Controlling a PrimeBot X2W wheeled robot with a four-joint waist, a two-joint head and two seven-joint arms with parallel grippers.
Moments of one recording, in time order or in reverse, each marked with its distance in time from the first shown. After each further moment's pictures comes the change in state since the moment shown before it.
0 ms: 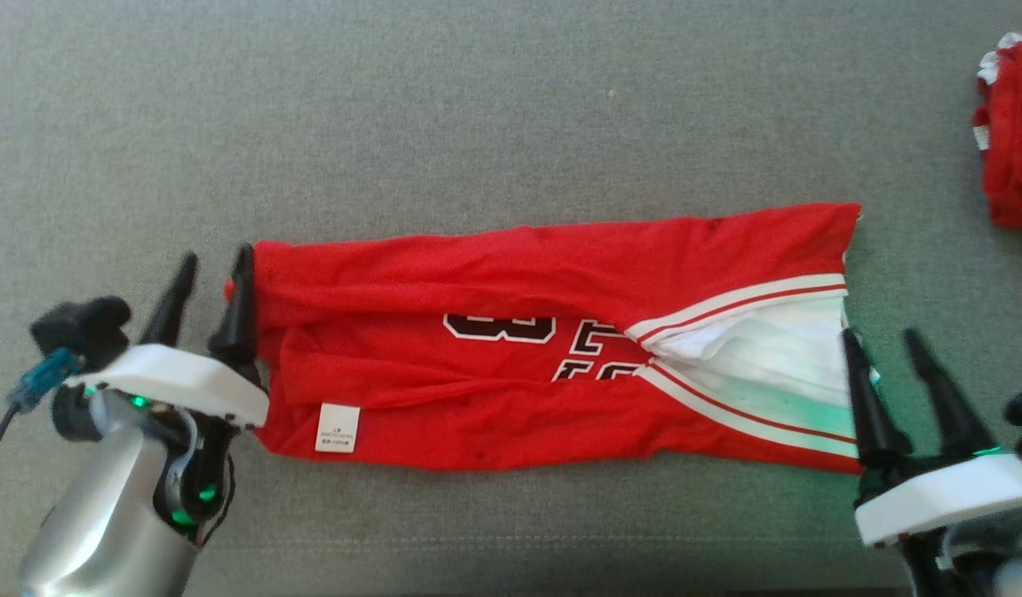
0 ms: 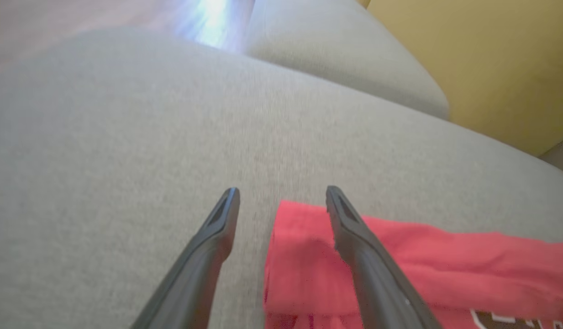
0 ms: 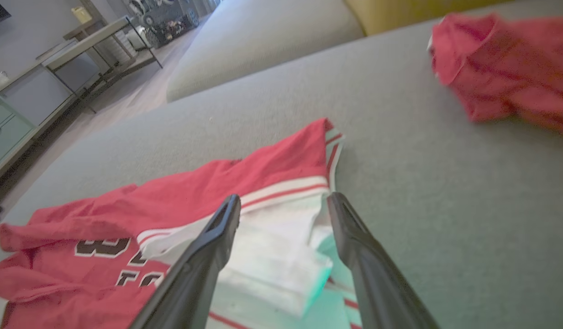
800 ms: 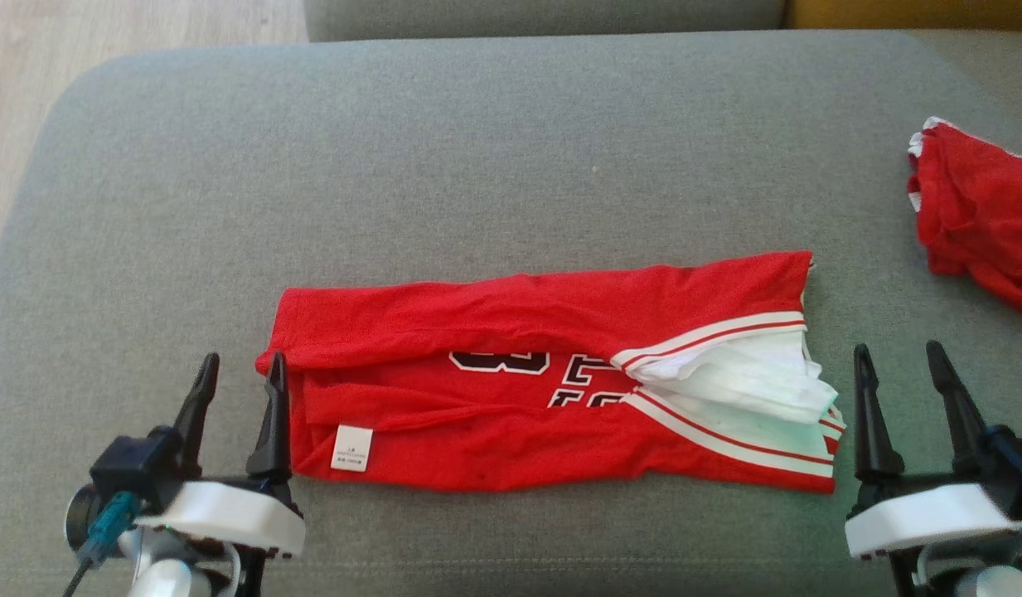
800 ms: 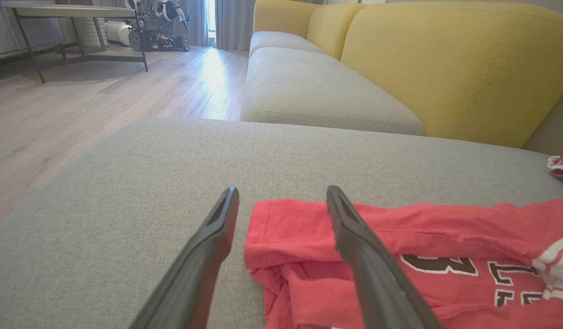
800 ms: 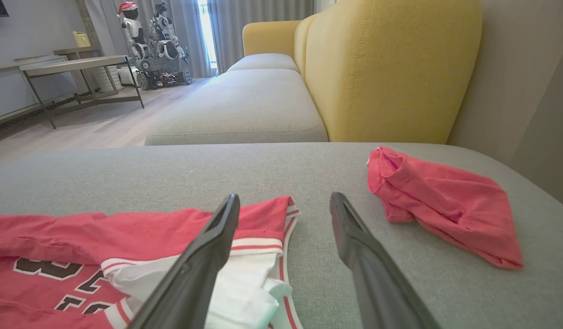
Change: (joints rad) left arm 0.338 -0.147 0.199 -0.256 0.429 0.003 0.000; right arm -0.032 0.031 -0.041 0.172 -0.303 0.000 -0.262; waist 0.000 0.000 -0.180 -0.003
